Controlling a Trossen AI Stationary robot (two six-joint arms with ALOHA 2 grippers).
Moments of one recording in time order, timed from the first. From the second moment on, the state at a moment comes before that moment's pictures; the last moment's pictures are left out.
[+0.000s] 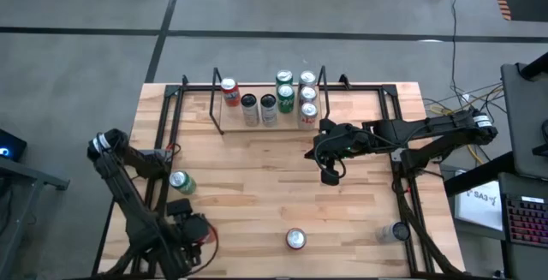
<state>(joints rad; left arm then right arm) -0.97 1.65 1.42 -1.25 -0.30 -1.28 0.11 1.29 1.16 -0.54 0.10 0.07</state>
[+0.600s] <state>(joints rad) -0.49 1.58 1.53 -1.44 -0.38 -0.45 0.11 1.29 1.16 -0.63 0.10 0.07</state>
